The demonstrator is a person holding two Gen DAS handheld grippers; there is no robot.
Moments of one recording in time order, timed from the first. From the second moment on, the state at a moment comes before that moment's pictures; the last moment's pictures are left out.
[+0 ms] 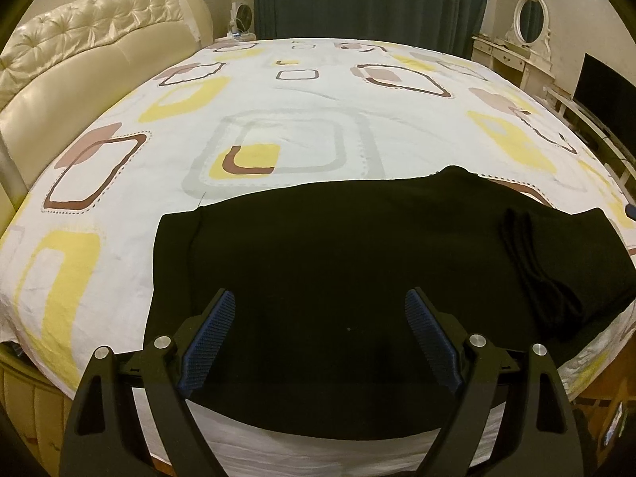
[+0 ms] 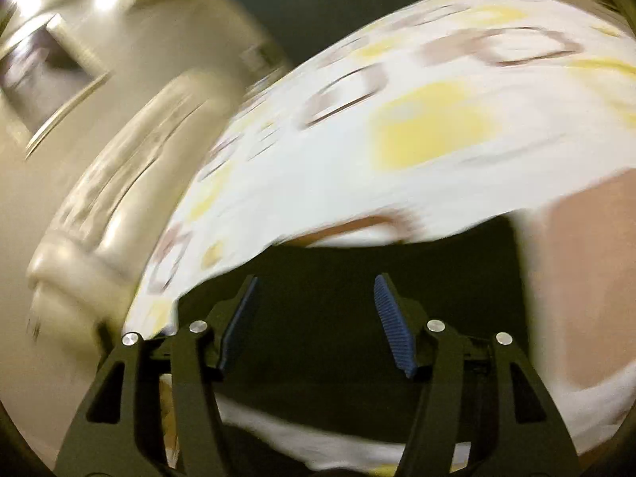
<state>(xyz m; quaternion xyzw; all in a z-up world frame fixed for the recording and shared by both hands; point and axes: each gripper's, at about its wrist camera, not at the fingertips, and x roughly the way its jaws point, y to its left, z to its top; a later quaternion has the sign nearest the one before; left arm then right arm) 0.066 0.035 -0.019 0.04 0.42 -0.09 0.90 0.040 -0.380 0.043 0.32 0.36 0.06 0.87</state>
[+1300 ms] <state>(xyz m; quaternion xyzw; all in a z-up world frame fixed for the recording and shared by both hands) 0.062 0.028 -0.017 0.04 0.42 -0.10 0.90 -0.015 -0.444 -0.072 0.44 0.44 0.08 0.78</state>
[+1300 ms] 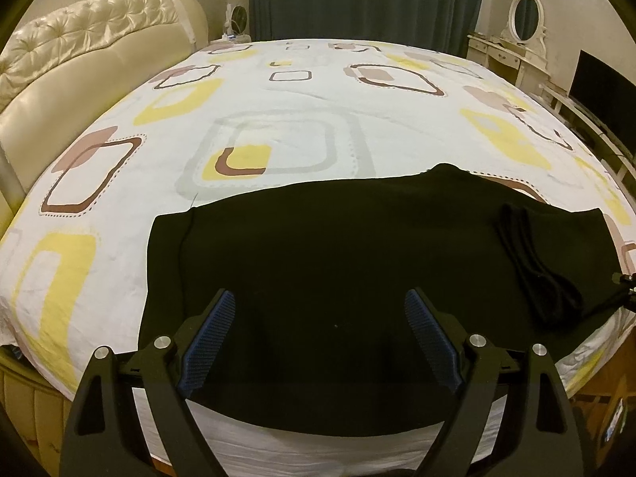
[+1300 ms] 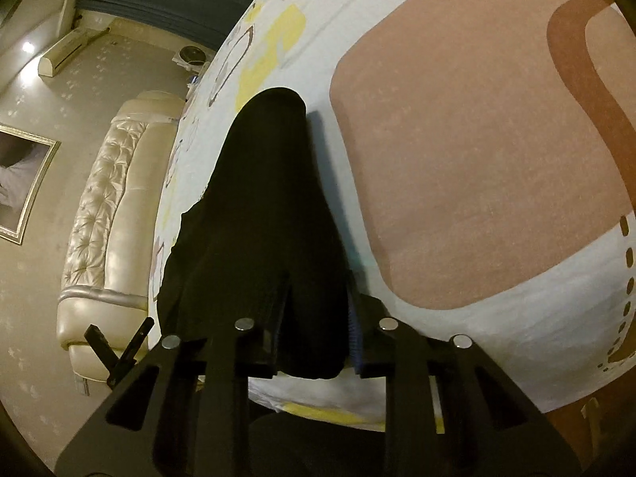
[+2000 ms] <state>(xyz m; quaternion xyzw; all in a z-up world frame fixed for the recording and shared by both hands) 0.064 0.028 -0.017 0.04 0.43 -0.10 0.90 -0.016 -0.421 -0.022 0.30 0.46 -0.05 0.83</state>
